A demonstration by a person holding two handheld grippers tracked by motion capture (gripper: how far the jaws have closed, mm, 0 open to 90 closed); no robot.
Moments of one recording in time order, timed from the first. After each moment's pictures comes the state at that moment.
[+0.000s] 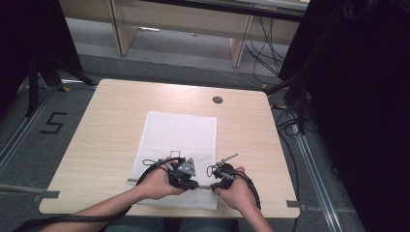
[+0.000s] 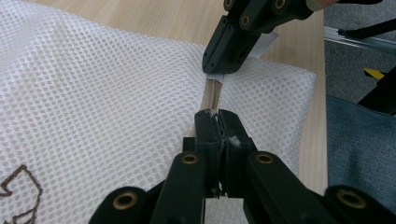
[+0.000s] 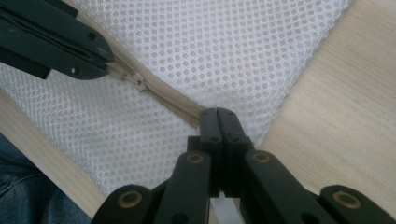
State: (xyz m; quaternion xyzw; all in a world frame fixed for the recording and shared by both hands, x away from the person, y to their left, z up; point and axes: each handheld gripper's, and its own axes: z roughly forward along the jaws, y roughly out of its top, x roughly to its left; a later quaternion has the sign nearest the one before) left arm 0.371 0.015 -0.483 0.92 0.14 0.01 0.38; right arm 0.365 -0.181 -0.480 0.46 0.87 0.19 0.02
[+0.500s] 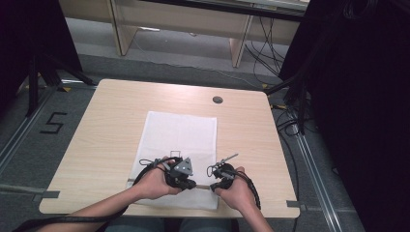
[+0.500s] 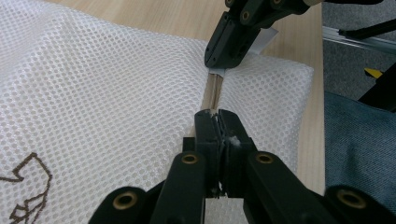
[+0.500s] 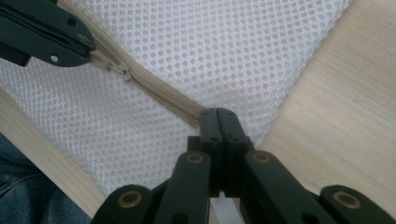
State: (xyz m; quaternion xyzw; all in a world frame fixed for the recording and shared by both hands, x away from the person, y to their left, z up) left arm 0.371 0.022 -0.481 0.92 0.14 0.02 0.38; right arm 0.366 -0.182 -0.481 0.45 0.87 0.19 0.02
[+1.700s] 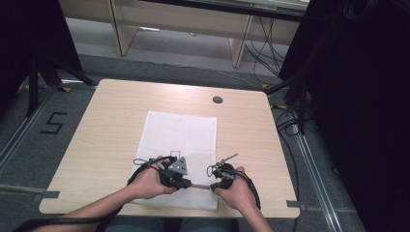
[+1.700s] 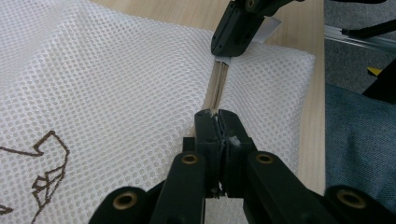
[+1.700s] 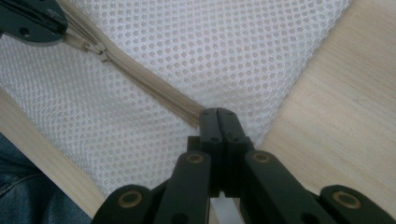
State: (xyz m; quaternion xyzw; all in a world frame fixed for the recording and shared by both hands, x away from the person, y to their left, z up) left arm 0.369 0.037 -0.479 0.91 0.15 0.02 0.38; right arm 0.367 -0.182 -0.481 0.45 0.87 0.20 0.02
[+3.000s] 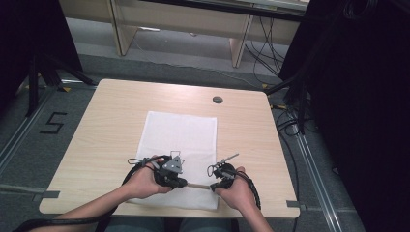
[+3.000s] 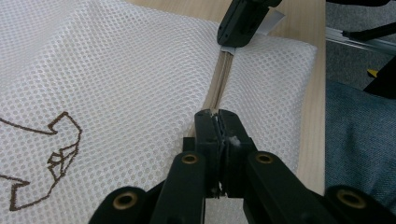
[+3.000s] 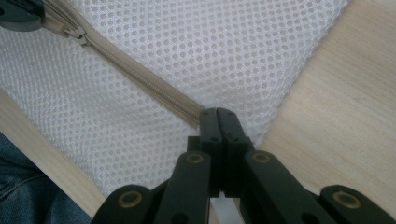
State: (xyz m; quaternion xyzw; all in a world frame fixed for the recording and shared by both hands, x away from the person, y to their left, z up) left arm 0.369 0.050 -0.478 0.91 0.16 0.02 0.38; right arm 0.366 -0.183 -0.481 0.46 0.87 0.20 0.01
